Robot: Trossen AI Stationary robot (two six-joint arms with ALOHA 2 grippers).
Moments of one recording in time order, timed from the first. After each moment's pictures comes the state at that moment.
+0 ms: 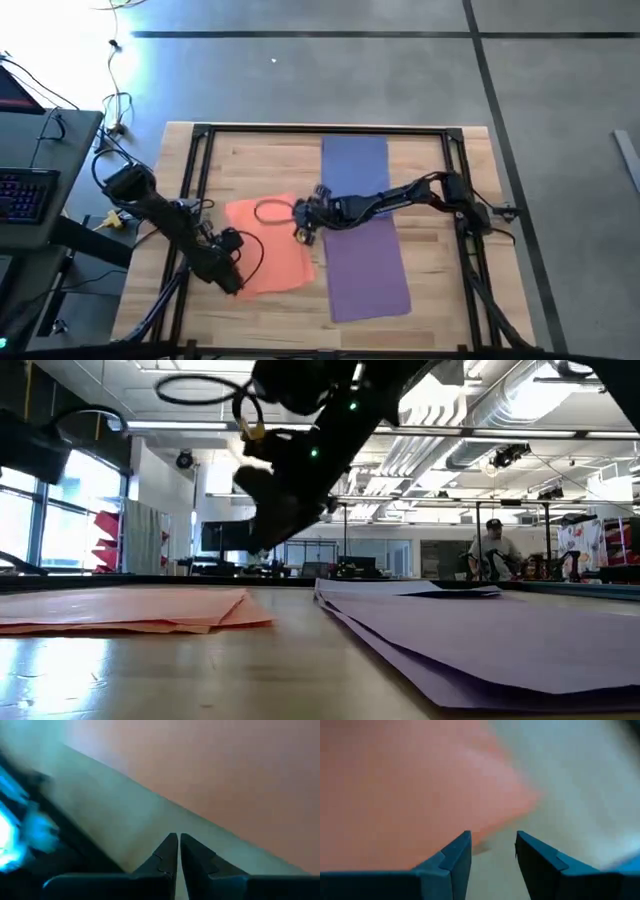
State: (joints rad) left arm -0.79 1.57 0.83 -1.15 -0.15 -1.36; right arm 0.10 2.16 1.56 -0.32 0.30 0.20
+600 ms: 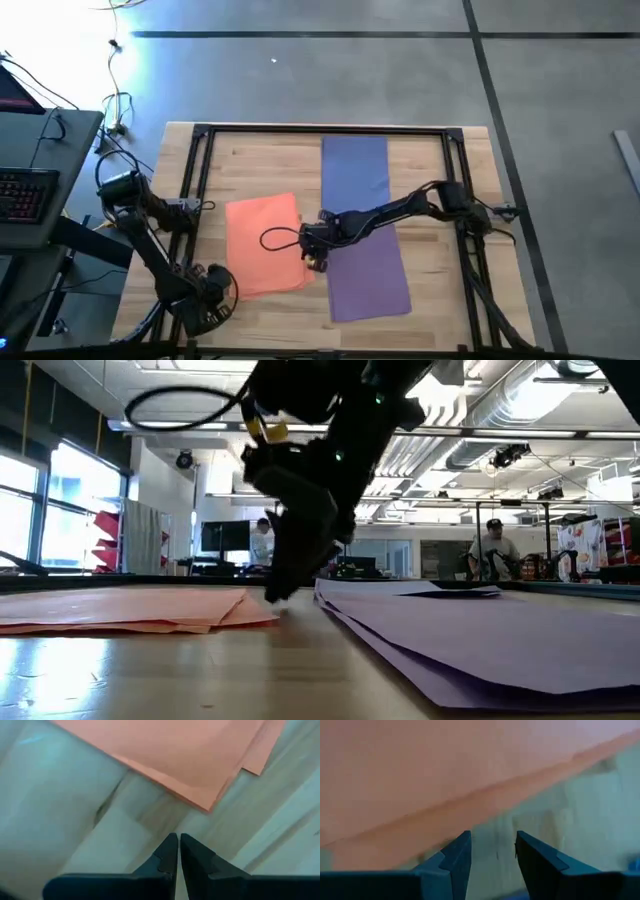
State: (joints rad) left arm -1.10 1.63 0.83 -0.69 -0.18 -1.78; right arm 0.18 2.20 1.56 -0.46 0.11 0.32
